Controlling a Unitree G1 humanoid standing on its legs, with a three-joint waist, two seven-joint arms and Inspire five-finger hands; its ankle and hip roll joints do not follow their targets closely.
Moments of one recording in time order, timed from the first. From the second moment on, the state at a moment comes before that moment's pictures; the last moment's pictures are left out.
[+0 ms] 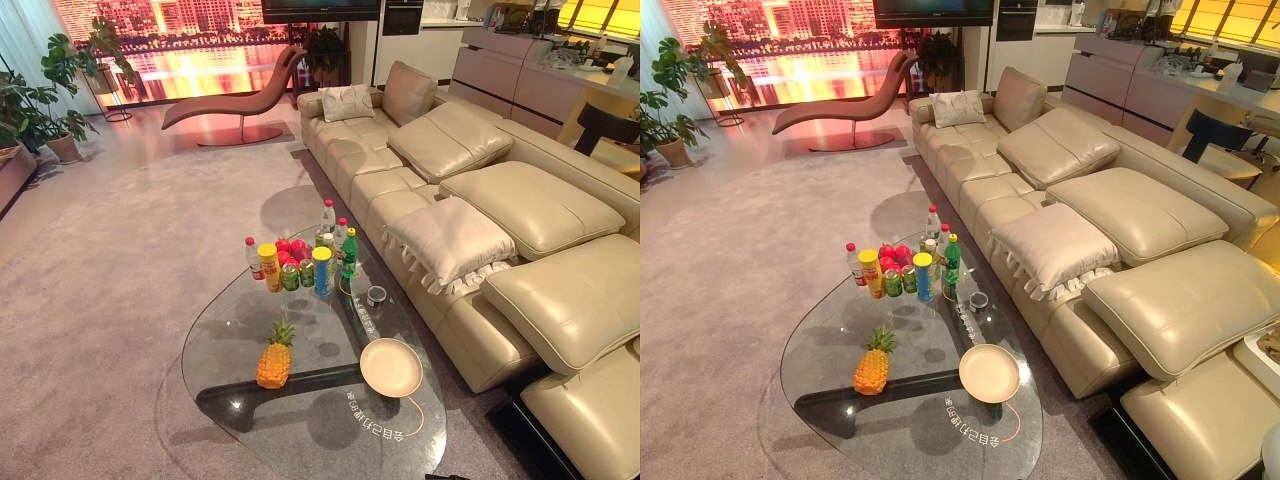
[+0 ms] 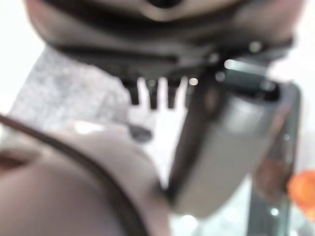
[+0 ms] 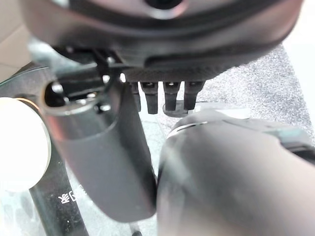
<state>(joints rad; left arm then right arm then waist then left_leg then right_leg) 0.02 0.20 -0.11 1.32 -0.52 0.08 0.07 -0.06 -0.24 0.14 1.32 0.31 0.18 0.16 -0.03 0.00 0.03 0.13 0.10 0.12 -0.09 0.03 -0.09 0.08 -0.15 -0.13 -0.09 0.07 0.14</state>
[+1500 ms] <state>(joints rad) 0.00 0.21 -0.11 1.32 -0.48 -0.06 0.23 -0.09 -0.25 0.11 1.33 0.35 0.18 0.01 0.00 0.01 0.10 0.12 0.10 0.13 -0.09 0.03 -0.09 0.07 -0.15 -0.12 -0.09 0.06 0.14</state>
